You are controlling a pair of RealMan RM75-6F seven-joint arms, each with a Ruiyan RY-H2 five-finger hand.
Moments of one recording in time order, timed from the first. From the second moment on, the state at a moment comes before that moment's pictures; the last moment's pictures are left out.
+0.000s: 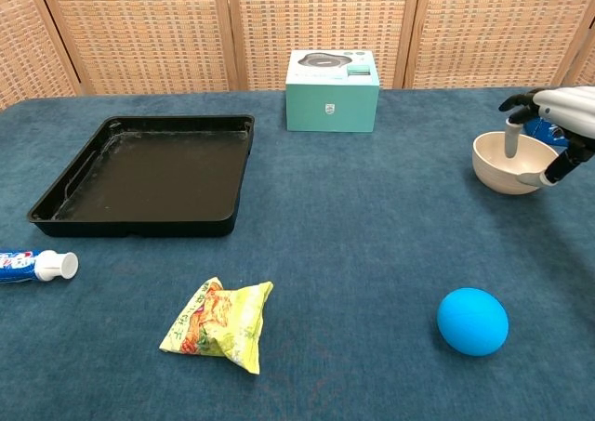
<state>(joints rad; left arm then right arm) -0.11 -1.10 -0.04 -1.63 1.42 1.41 0.14 0.57 -1.52 0.24 -1.25 -1.17 1.01 -0.29</state>
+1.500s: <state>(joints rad) -0.12 -1.10 -0.04 -1.63 1.41 1.39 0.14 0.62 -1.66 0.21 -0.97 -1.21 0.98 -0.18</state>
